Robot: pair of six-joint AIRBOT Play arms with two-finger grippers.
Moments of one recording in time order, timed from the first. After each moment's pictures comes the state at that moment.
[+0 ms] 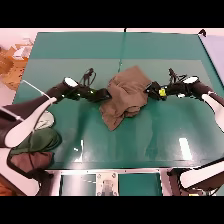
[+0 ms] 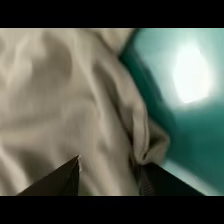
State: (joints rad) left arm -0.35 -1.78 1.25 0.45 -0.79 -1.07; right arm -0.15 -1.74 1.22 -0.67 0.96 1.30
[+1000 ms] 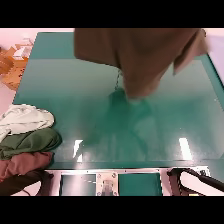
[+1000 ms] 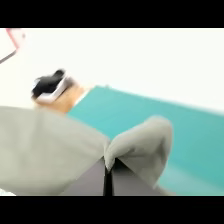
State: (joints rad) left arm -0.23 -1.21 2.04 0.70 -1.17 -1.18; right arm -0.27 -1.18 2.01 -0.59 1.25 1.20
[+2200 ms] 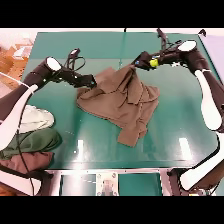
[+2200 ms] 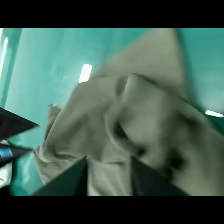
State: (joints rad) left arm -0.17 -1.68 1.47 0.91 -0.93 -1.24; right arm -0.03 -1.84 1.83 -0.67 1.20 1.29
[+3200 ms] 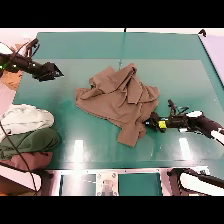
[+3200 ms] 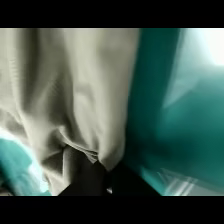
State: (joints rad) left arm 0.19 -1.71 1.67 0.93 -1.34 -1.22; right arm -0.15 -1.29 0.50 -0.55 0.91 1.19
